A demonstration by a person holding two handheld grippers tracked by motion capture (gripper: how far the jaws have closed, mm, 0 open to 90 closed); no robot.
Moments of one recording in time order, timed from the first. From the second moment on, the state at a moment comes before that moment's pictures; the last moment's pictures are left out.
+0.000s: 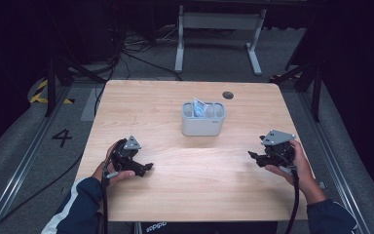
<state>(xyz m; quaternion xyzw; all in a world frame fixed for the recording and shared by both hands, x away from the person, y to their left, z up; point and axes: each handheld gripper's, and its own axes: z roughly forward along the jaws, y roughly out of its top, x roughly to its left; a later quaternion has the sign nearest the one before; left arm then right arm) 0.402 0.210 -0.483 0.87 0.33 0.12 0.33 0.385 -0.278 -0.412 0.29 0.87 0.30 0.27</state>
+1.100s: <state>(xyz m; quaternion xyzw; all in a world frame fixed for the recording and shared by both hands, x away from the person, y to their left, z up) 0.402 0.209 -0.483 0.87 0.34 0.12 0.33 0.352 -0.372 -0.486 0.43 0.81 0.36 0.18</state>
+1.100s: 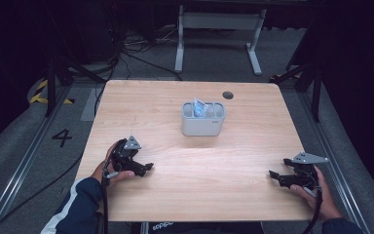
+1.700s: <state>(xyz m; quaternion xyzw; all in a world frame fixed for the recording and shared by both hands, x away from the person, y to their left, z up) 0.400 0.208 -0.484 0.87 0.34 0.12 0.33 0.355 -0.372 -0.487 0.42 0.81 0.36 0.18</state>
